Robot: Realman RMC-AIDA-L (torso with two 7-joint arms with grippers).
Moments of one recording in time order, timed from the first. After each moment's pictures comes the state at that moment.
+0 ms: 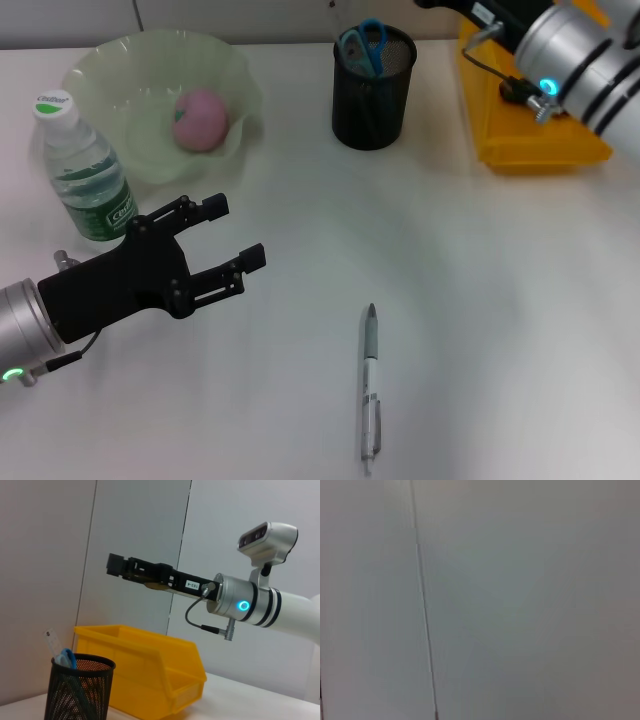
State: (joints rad) left arm -0.41 -2.06 0.57 0.28 1.83 1.62 -0.86; right arm 0.81 2.09 -1.17 -0.16 -0.66 -1.07 0.72
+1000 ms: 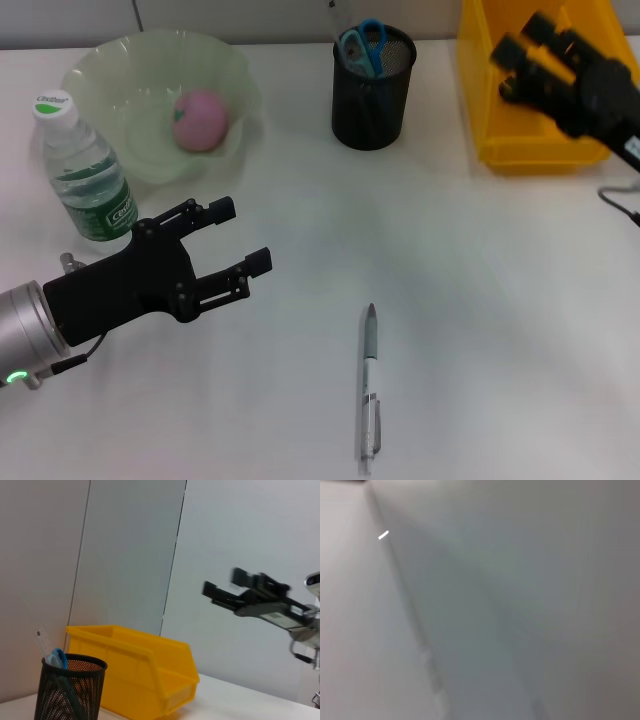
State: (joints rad) left arm -0.42 -2.07 0.58 0.27 1.83 1.63 -0.86; right arm 0.41 2.01 -1.16 -0.37 -0.96 -1.55 1.10
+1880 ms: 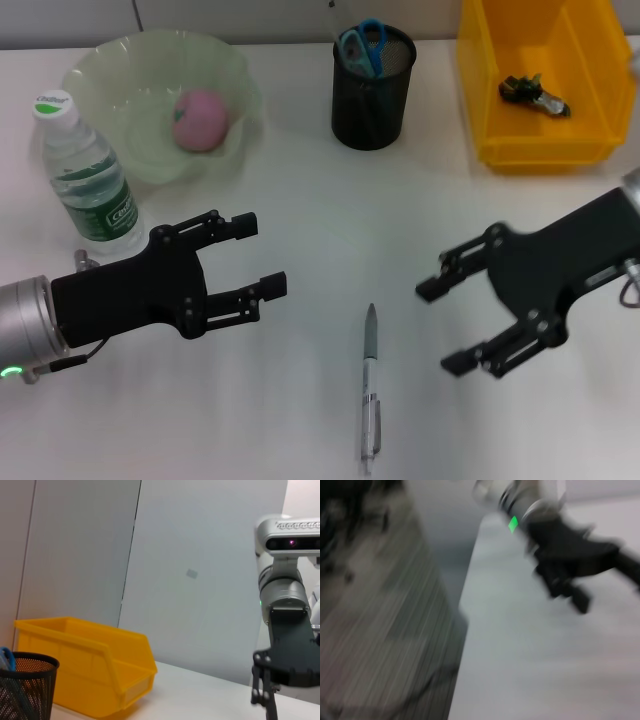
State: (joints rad) left arm -0.43 -2.06 0.68 0.36 1.84 1.68 -0.95; right arm 0.69 2.03 -1.00 -0.91 -2.19 -1.90 1.45
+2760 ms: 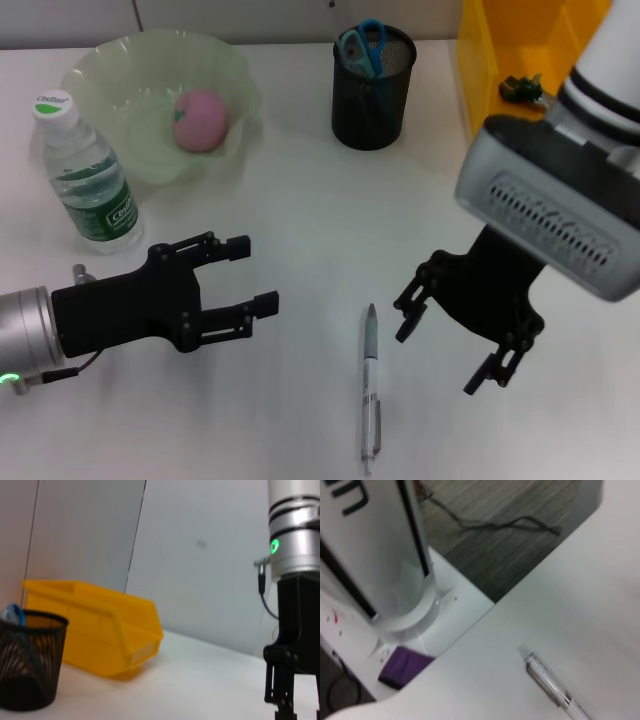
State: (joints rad) left arm -0.42 -2.06 0.71 0.38 1.88 1.63 -1.01; right arm 0.89 2.08 -1.45 -1.09 -2.39 -1.87 1.21
